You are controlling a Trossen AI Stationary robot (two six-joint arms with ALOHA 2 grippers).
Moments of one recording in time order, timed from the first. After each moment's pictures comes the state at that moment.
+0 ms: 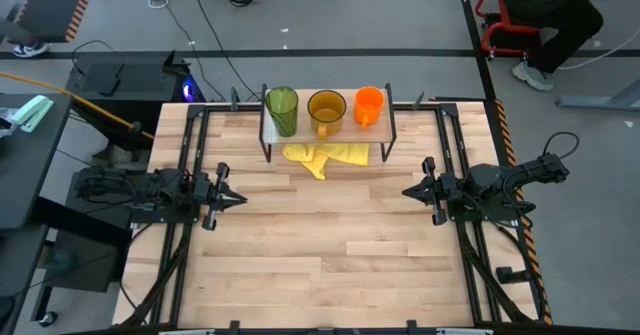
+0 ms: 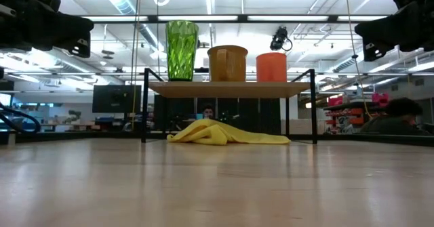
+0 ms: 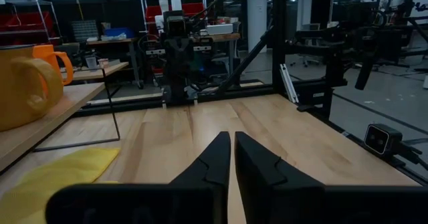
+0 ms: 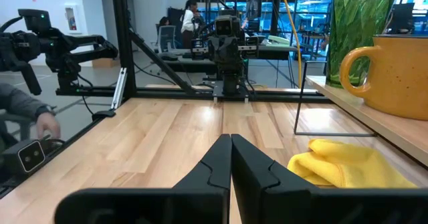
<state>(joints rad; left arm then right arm) -0.16 0.01 0.01 0.06 -0.03 0.06 0.27 0.00 0.04 -0.05 0.21 -0.02</state>
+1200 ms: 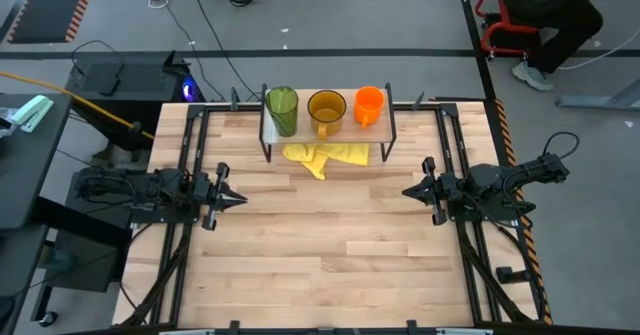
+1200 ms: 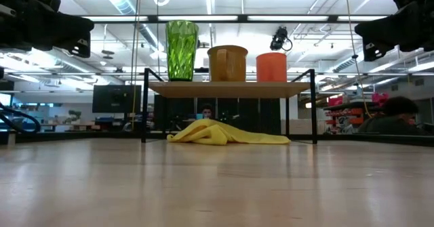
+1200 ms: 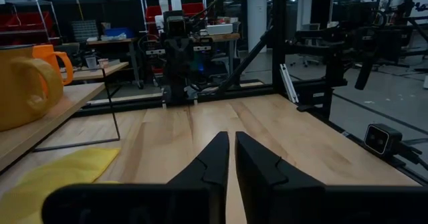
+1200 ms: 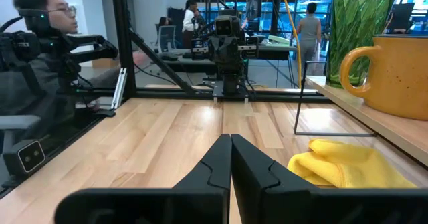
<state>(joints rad) -0.16 0.01 0.01 0.06 -0.03 0.06 0.27 0.00 0.04 -0.05 0.21 -0.02</state>
